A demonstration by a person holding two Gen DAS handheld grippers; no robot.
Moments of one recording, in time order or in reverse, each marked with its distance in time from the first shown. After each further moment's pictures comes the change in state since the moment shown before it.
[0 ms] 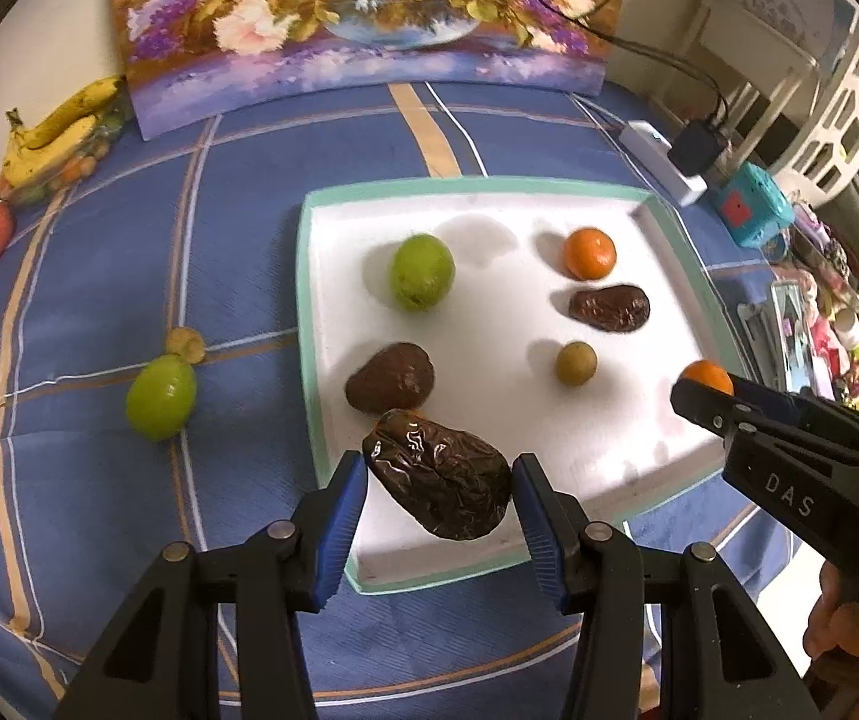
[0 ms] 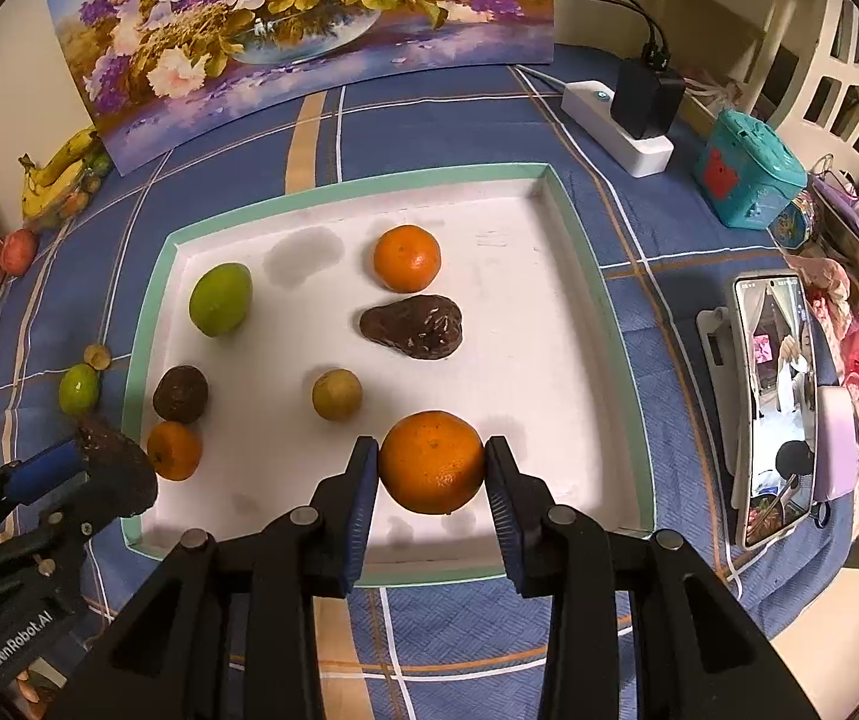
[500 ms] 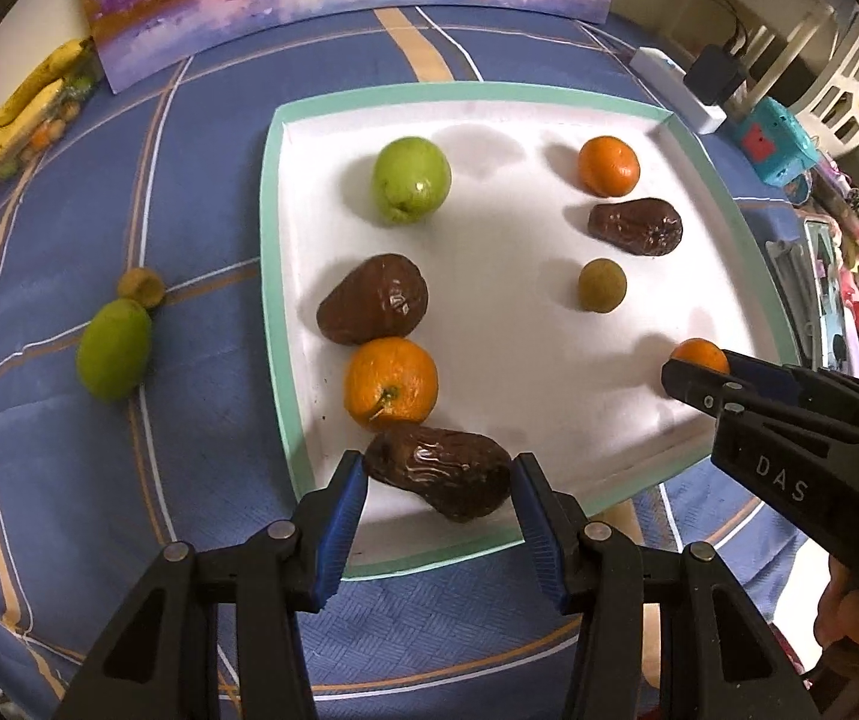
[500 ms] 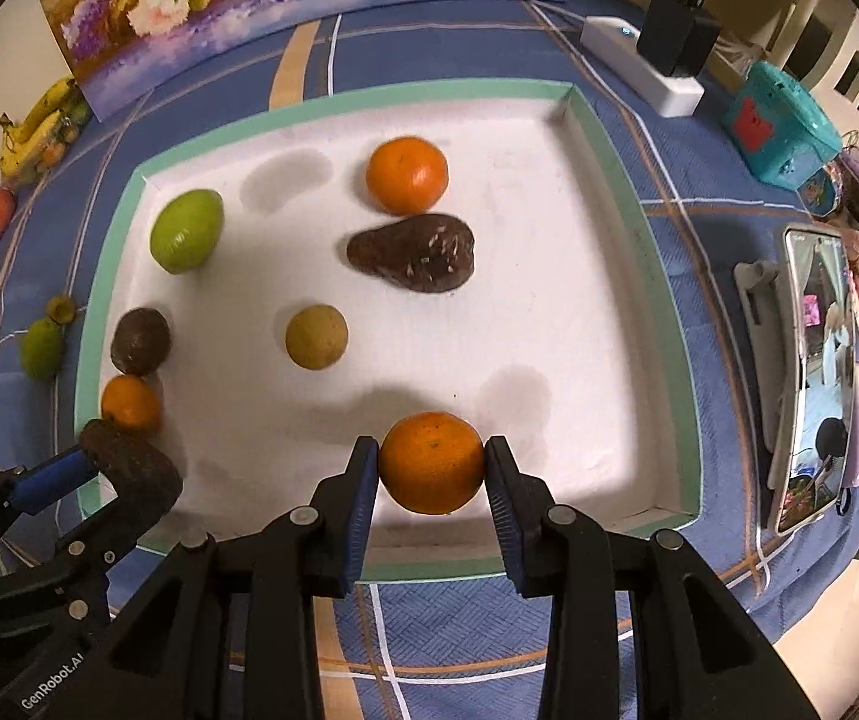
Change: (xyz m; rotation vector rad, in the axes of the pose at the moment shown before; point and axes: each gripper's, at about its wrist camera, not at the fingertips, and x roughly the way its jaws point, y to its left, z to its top) left arm 0.038 -0.005 -0.012 0.019 0.129 0.018; right arm 0.041 0.003 -0.009 -0.018 0.134 -0.017
